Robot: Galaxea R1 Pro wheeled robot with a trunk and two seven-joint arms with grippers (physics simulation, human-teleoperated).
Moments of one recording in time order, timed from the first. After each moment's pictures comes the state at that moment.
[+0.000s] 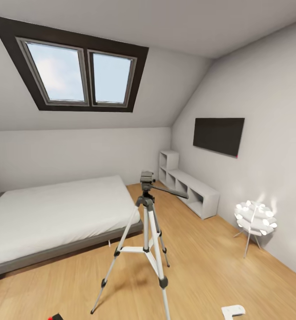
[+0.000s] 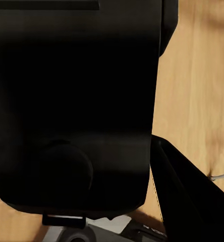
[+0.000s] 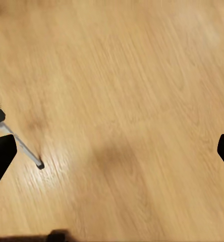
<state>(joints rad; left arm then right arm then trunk) -0.23 0.21 -0.26 -0.36 0.78 0.15 0.06 -0.36 -0.08 0.01 -0.24 0.11 0.03 -0.08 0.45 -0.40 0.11</state>
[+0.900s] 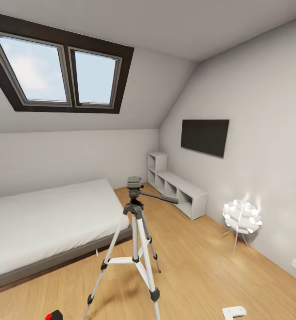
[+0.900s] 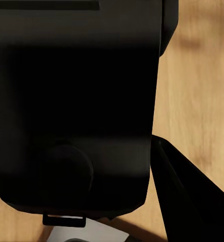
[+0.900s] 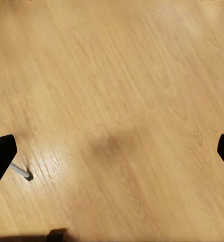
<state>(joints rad) -0.23 0.21 -0.26 -0.36 0.78 0.09 0.05 -0.36 -0.08 0.01 -0.23 0.11 0.03 -0.08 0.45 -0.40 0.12</state>
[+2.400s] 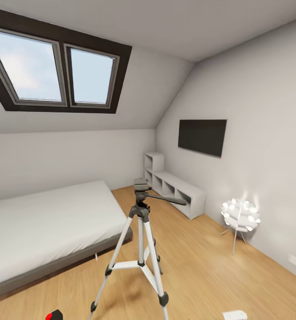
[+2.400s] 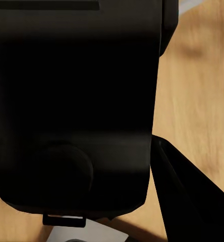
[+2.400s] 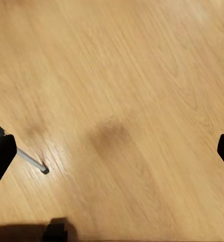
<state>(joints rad) -0.23 0.21 -0.26 -0.36 0.78 0.09 0.05 -0.36 -0.08 0.01 -0.20 0.11 0.03 -0.08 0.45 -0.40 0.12</state>
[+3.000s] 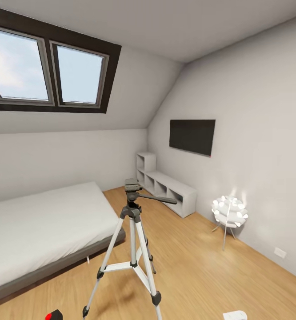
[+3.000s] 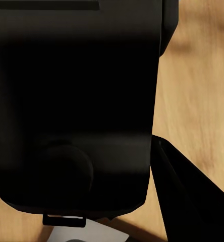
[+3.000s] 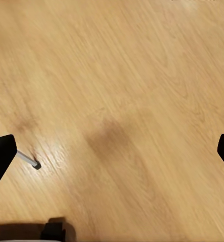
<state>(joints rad) -0.23 0.21 -0.26 -0.36 0.78 0.09 0.05 -0.36 -0.08 0.01 -0.20 0.12 0.03 -0.07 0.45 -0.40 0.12</state>
